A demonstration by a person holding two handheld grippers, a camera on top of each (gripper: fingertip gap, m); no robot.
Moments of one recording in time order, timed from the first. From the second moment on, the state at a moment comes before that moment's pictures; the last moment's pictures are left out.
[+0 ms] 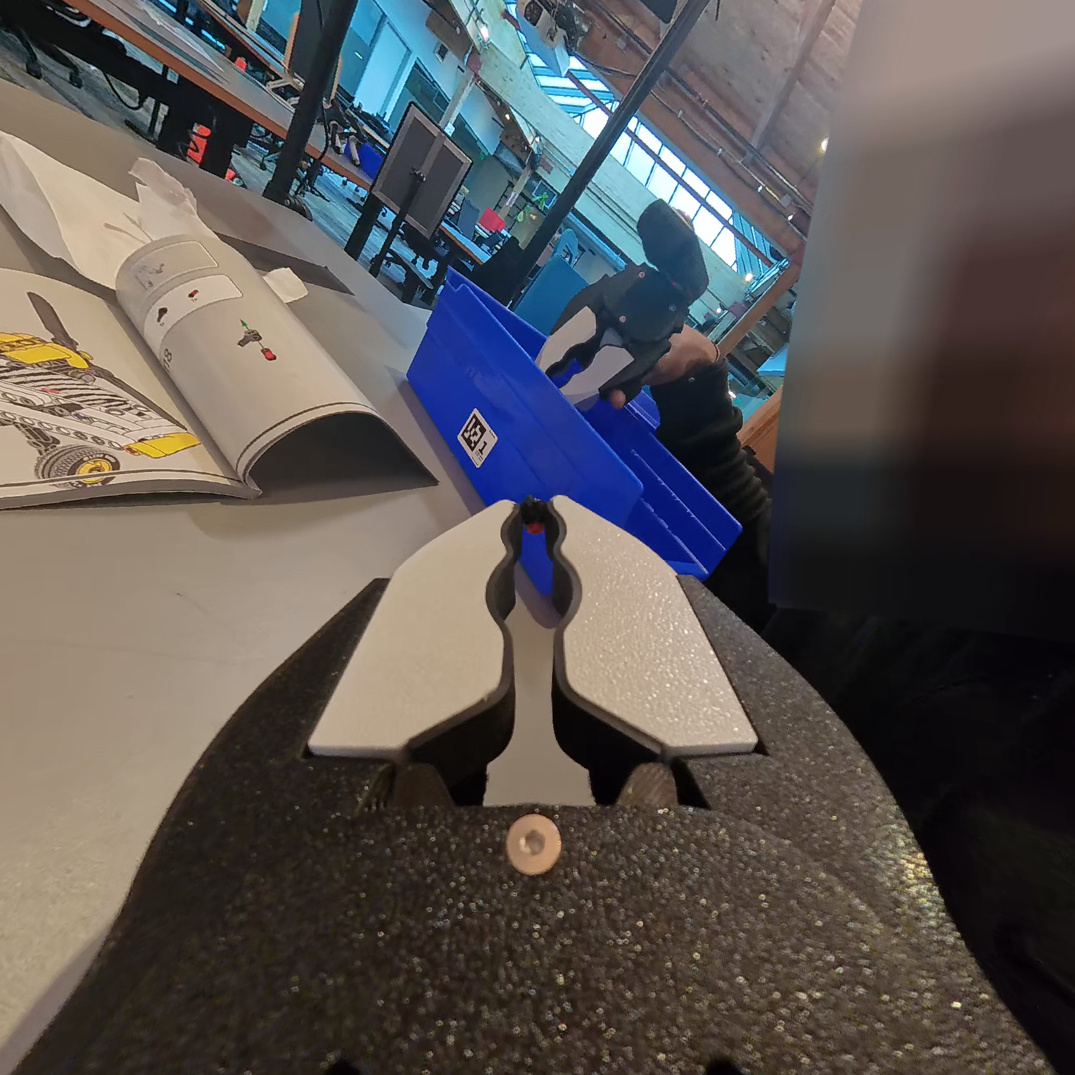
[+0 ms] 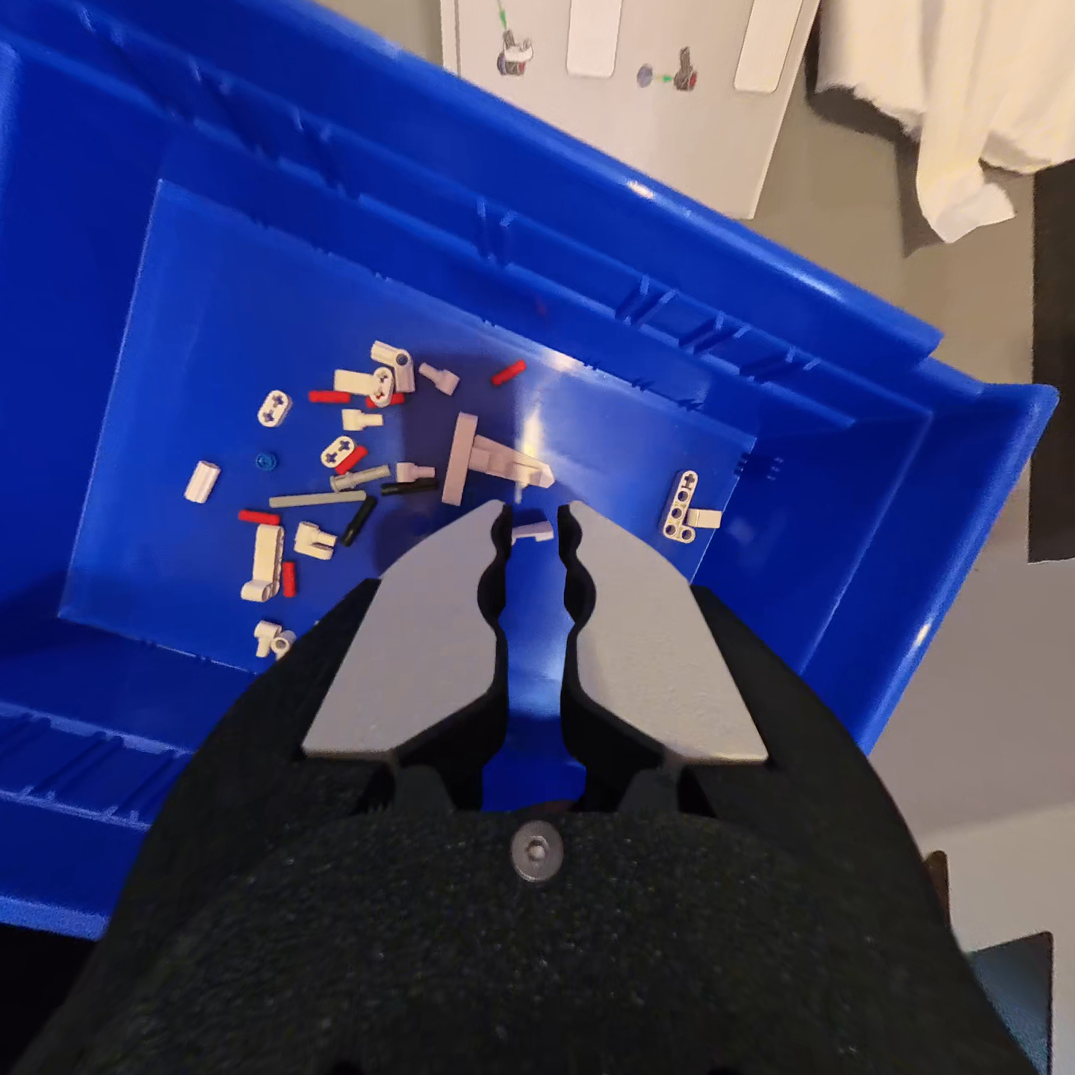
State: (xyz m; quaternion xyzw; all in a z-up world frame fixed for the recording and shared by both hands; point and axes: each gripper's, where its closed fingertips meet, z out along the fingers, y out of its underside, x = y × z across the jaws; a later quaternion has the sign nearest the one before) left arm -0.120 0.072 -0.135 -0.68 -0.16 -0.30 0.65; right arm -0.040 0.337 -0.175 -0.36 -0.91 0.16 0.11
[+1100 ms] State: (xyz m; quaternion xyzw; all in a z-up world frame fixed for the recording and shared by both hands) left arm -0.122 0.064 -0.132 -0.66 -0.16 -0.32 0.65; right arm -0.038 0.311 -0.210 -0.35 -0.92 0.18 0.04
